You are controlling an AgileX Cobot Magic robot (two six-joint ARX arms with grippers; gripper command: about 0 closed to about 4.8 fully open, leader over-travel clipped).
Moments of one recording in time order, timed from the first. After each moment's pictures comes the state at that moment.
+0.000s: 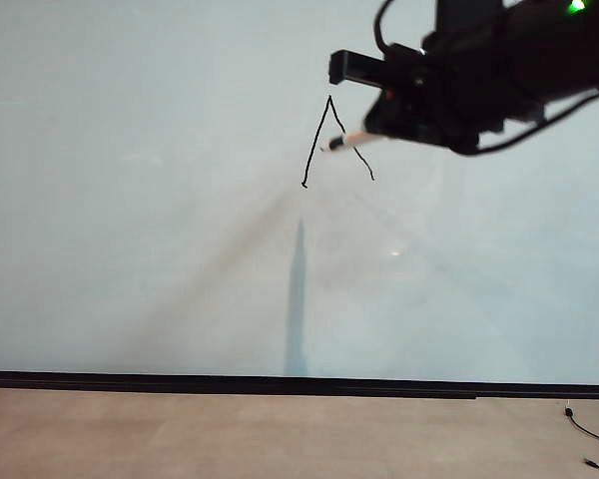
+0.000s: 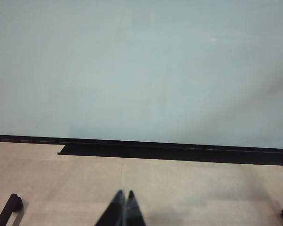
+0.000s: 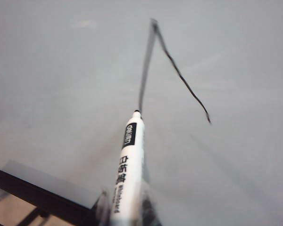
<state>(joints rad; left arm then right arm) 0.00 0.00 0.00 -0.13 0.02 -0.01 0.72 1.36 0.46 0.93 0.28 0.07</state>
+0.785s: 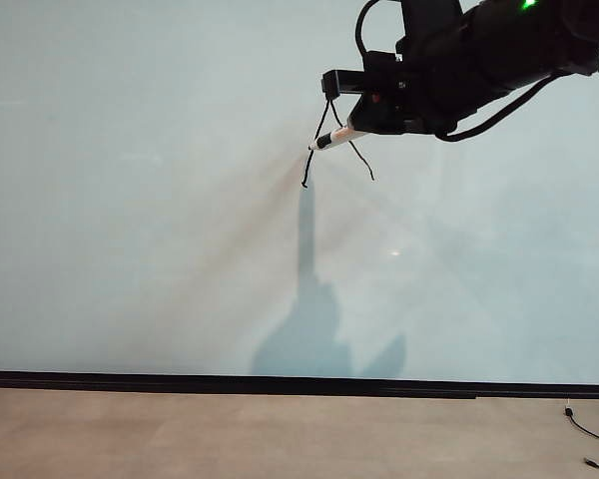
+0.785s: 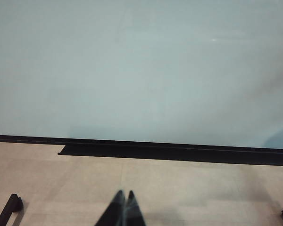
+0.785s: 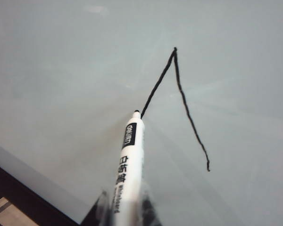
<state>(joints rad) 0.00 0.00 0.00 -0.13 0.02 -0.01 0.63 1.42 0.63 0.77 0.14 -0.10</state>
